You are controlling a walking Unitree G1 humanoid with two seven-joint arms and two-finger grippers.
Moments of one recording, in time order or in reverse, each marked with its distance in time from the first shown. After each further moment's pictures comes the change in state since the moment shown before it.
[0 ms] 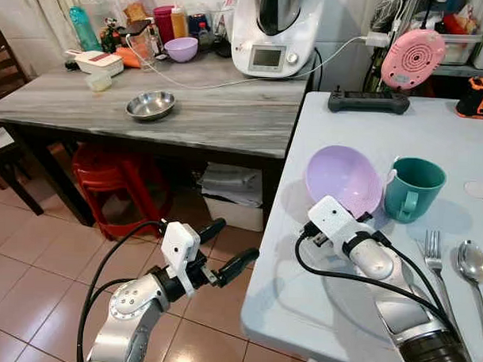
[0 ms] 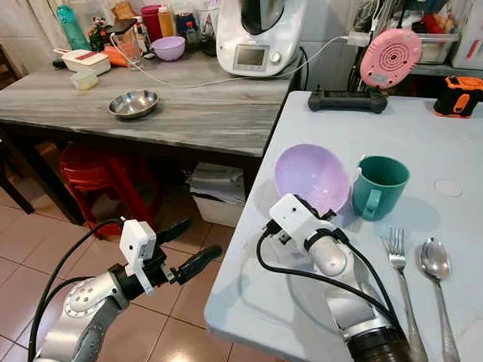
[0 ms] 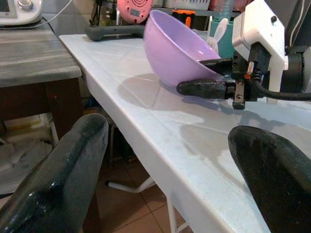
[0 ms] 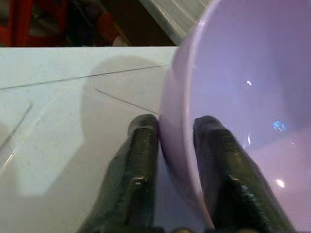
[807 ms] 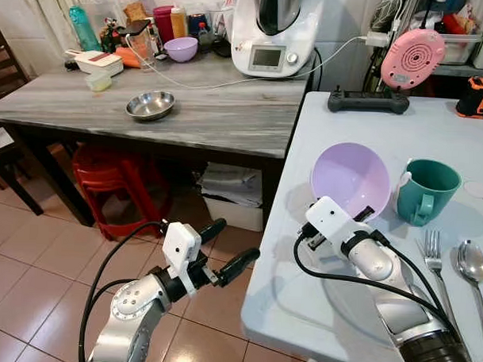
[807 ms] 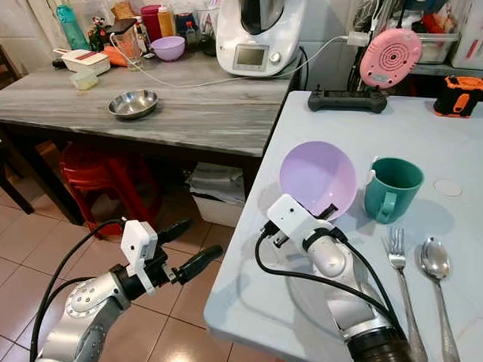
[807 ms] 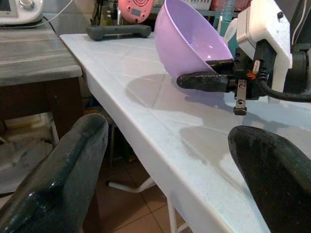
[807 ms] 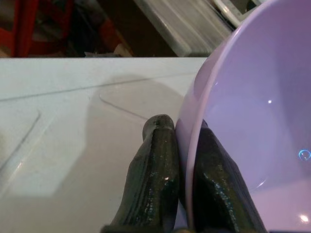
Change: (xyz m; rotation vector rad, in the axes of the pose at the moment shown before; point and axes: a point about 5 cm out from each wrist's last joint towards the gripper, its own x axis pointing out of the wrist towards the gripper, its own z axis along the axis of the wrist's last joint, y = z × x) left arm 0.002 -0.001 -0.001 -0.004 -0.005 0.018; right arm 0.000 0.001 0.005 -0.014 -0.046 0.003
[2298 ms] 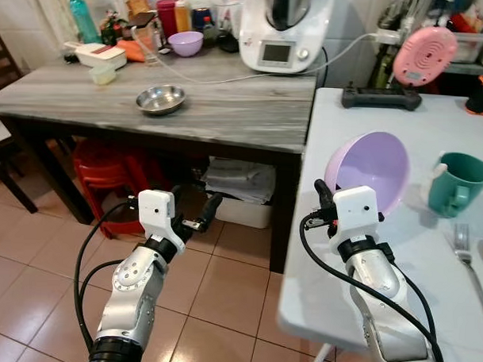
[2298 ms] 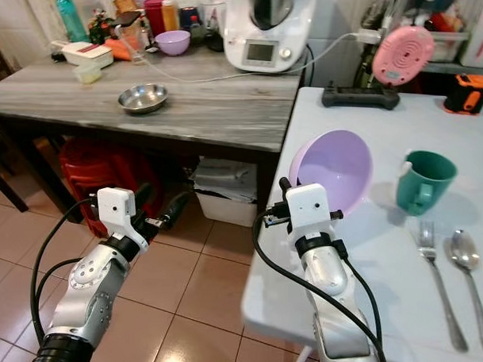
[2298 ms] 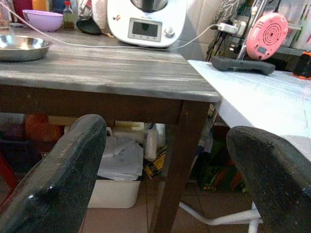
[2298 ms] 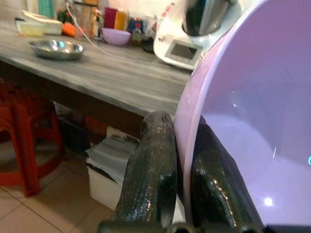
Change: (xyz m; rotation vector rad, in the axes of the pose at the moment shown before) left arm 0.010 0.051 0.018 -0.024 -0.082 0.476; right arm -0.029 0.004 0.040 0.502 -0.265 -0.259
